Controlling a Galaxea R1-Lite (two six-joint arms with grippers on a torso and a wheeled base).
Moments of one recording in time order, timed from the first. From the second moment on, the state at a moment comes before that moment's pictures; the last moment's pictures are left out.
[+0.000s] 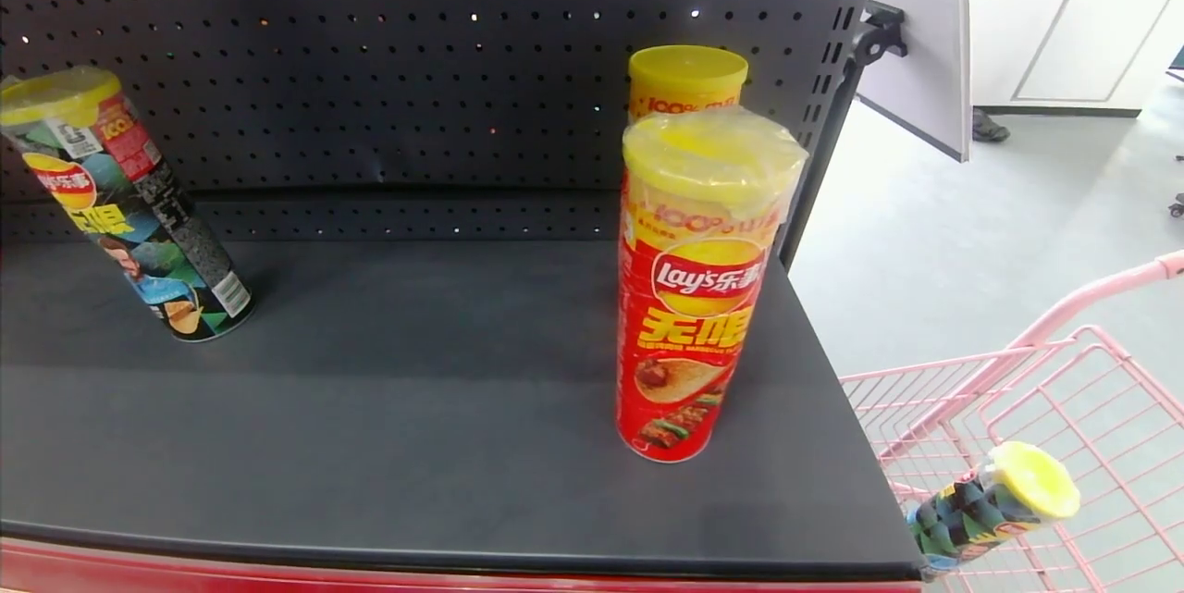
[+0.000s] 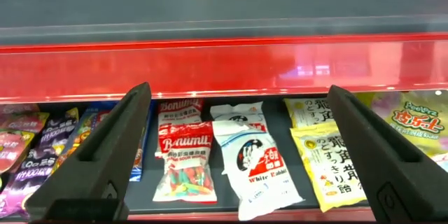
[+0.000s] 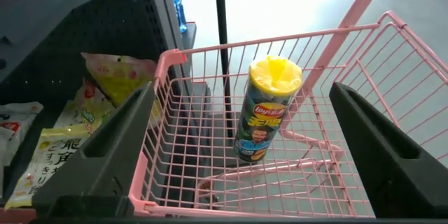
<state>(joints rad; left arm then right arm) 0.00 0.00 0.00 0.01 -0.04 0.02 0.00 0.00 0.00 0.01 0.02 0.01</state>
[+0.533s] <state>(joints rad) 0.00 0.00 0.00 0.01 -0.04 0.02 0.00 0.00 0.00 0.01 0.02 0.01</state>
